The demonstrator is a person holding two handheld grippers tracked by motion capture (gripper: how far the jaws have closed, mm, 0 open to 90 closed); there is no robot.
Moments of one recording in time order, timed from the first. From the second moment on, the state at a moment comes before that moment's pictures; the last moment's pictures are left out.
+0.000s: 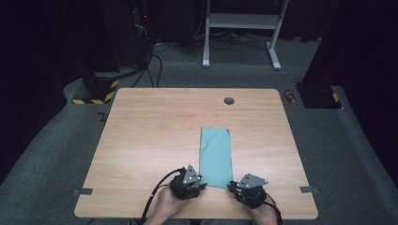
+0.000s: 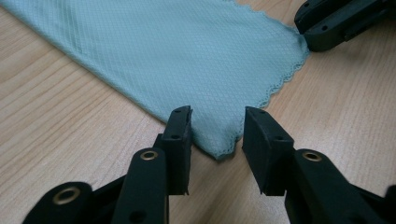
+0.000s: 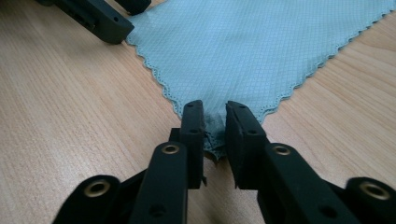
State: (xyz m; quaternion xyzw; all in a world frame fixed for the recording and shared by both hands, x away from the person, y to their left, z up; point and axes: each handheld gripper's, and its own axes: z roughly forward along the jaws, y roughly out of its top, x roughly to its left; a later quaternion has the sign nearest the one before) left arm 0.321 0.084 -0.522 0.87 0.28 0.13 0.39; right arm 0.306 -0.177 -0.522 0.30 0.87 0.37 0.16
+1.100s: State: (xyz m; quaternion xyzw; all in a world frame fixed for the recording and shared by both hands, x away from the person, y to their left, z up) left arm 0.317 0.096 -0.506 0.87 0.28 0.11 0.39; right arm 0.299 -0.169 -0.505 0.27 0.87 0.37 0.16
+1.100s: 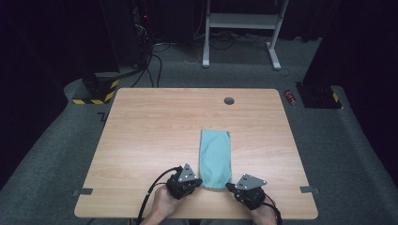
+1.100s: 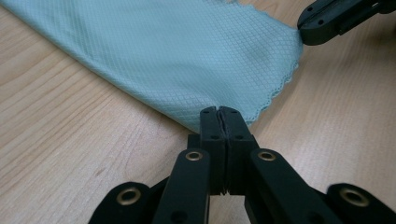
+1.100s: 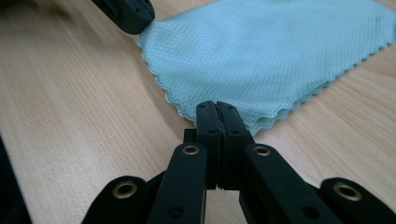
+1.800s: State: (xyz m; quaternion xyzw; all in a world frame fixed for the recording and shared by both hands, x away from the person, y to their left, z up) left arm 0.355 0.102 -0.500 0.86 0.31 0.07 0.39; right arm 0.330 -0.178 -0.502 0.30 0.86 0.41 0.11
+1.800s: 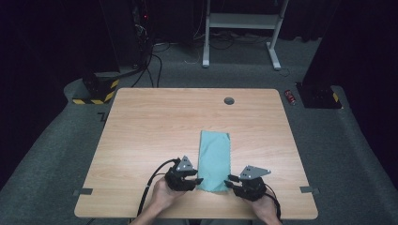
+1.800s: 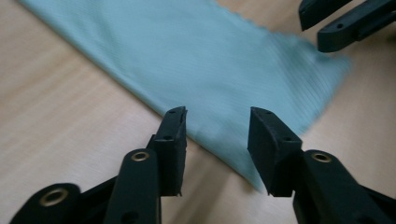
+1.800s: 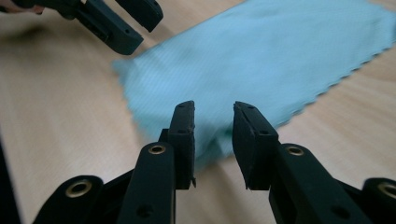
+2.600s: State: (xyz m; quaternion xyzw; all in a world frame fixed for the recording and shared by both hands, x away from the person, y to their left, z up) left arm 0.499 0.087 -0.508 0.80 0.46 0.10 0.37; right arm 0.473 -0.167 -0.507 0.46 0.78 0.38 0.16
